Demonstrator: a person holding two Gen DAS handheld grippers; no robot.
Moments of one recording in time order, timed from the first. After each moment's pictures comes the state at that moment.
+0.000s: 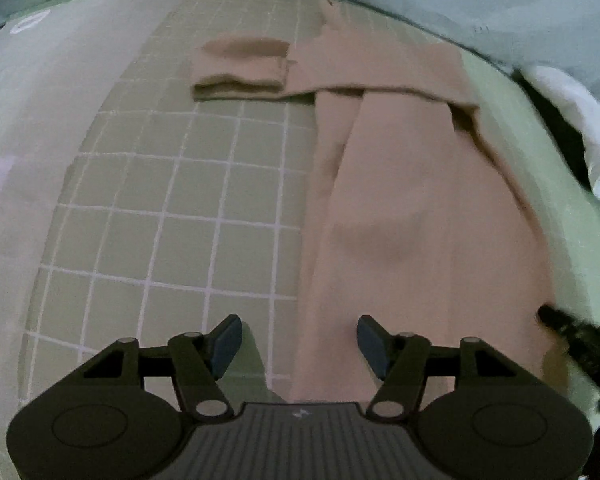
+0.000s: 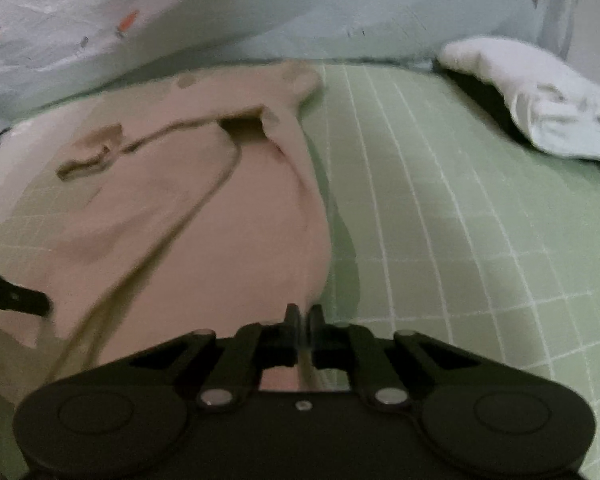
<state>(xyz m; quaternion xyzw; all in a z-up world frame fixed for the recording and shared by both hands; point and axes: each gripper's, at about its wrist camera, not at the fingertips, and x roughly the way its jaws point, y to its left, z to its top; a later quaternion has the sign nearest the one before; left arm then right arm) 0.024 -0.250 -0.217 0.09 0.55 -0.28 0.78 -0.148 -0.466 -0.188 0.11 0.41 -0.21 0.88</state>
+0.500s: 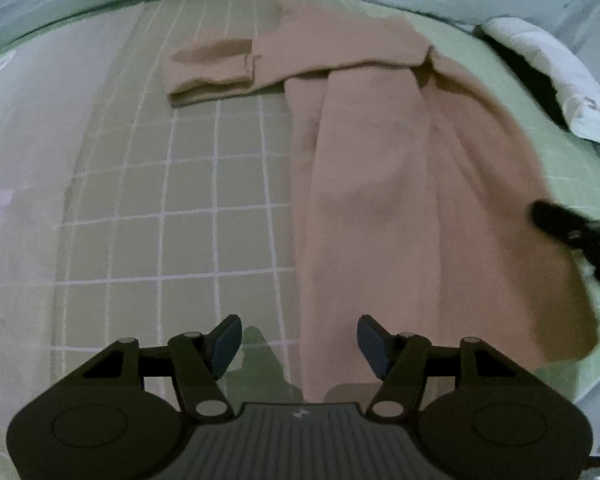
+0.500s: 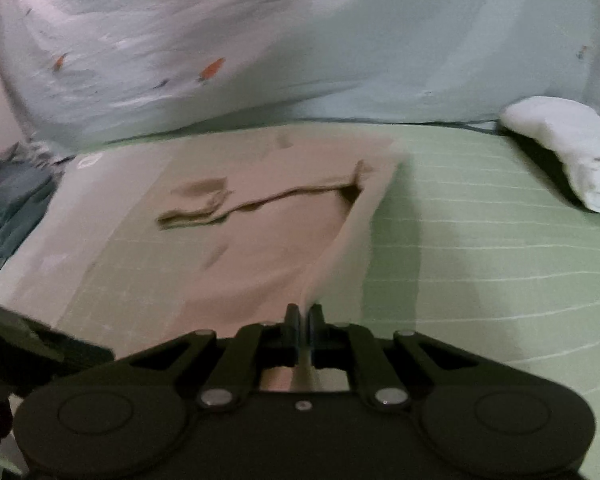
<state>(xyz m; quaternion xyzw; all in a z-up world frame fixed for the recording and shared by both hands) 0.014 -0.233 -0.201 0.13 0.54 -0.33 0.76 -0.119 -0.385 -0.145 0.11 0.35 -0.15 0.92</state>
